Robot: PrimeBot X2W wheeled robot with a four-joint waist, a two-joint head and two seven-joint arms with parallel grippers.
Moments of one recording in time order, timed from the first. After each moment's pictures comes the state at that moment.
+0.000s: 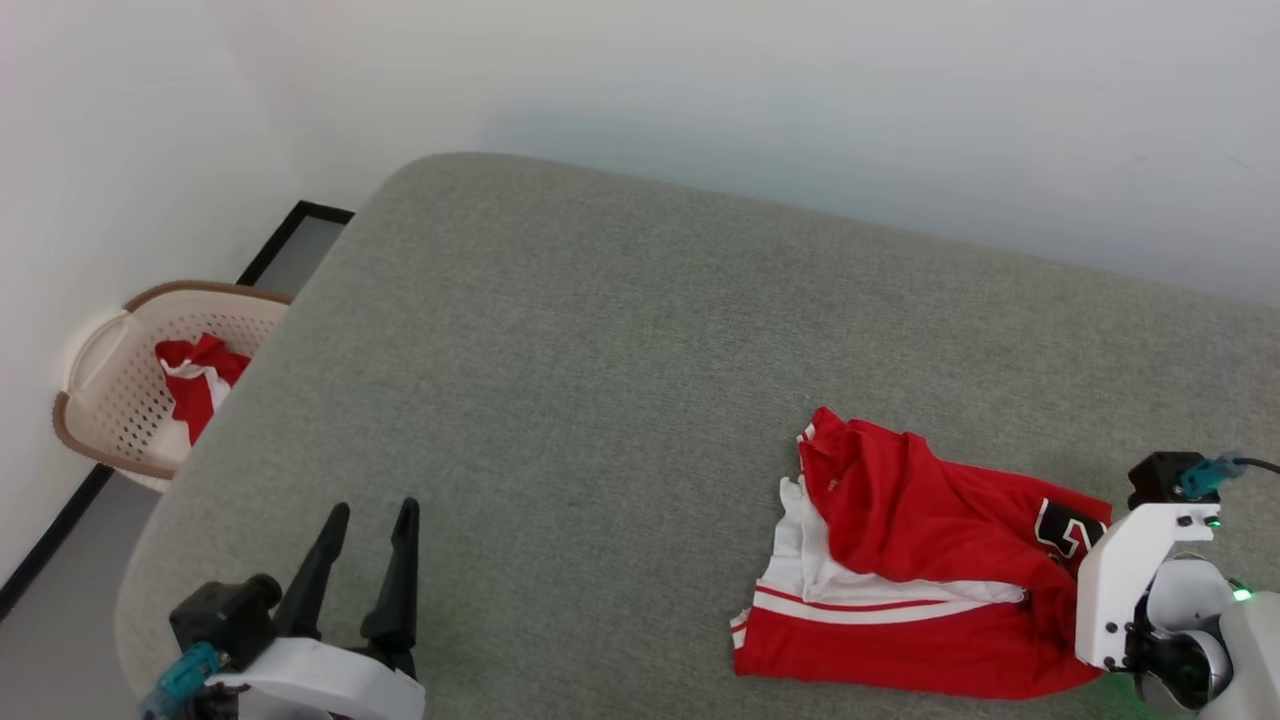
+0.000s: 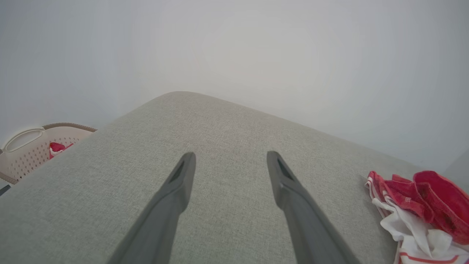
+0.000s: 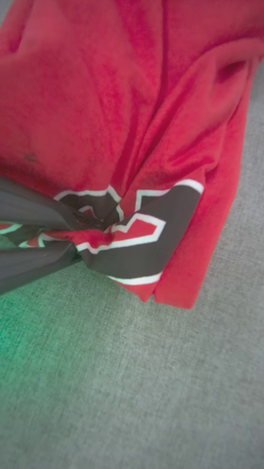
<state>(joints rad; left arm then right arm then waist) -0.10 0.23 -0.10 0.29 -0.51 -0.13 -0.26 -0.39 -0.27 0.07 0.65 0.40 0.14 0.60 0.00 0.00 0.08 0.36</state>
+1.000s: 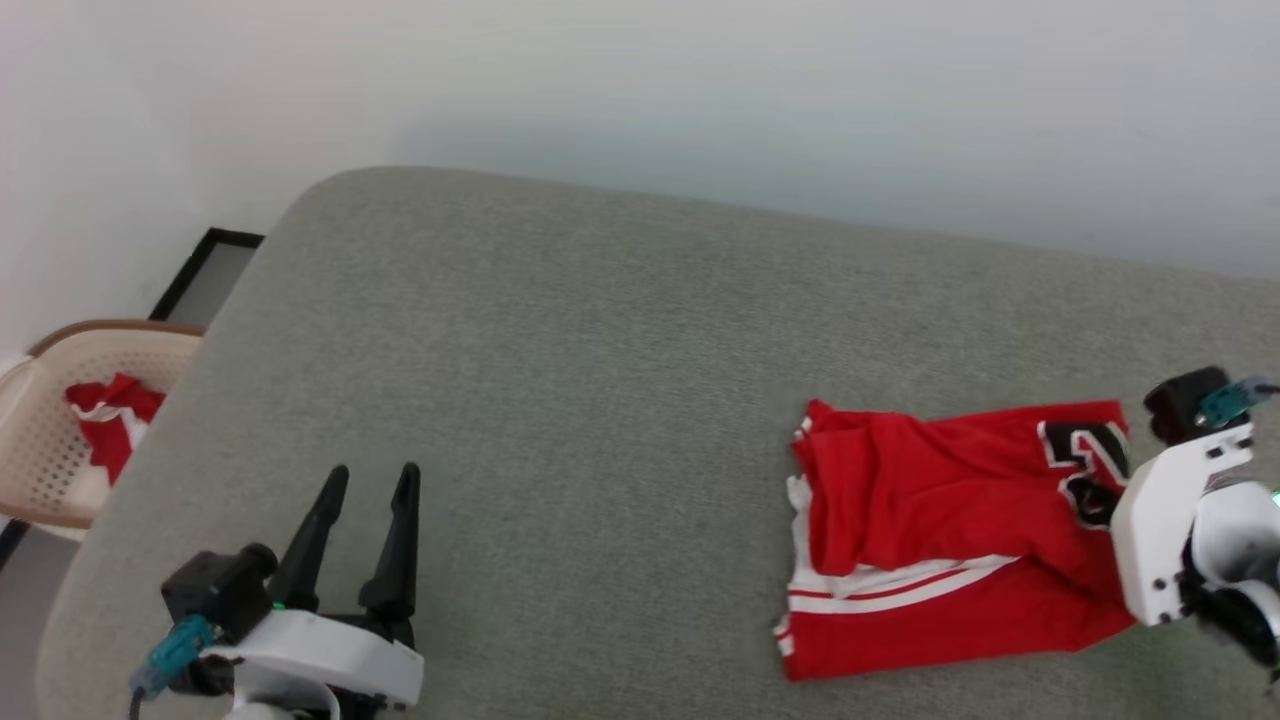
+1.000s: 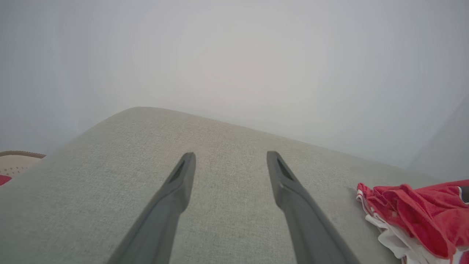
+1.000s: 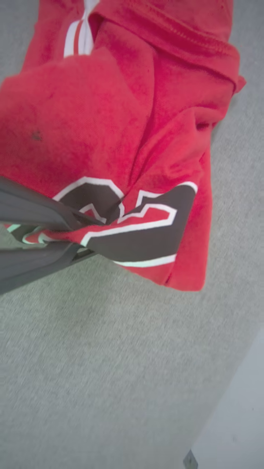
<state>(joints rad) -0.13 0.24 -0.12 0.26 -0.51 -0.13 -0.26 -0.38 -0.47 0.25 0.31 0.43 0.13 0.66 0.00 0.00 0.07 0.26</state>
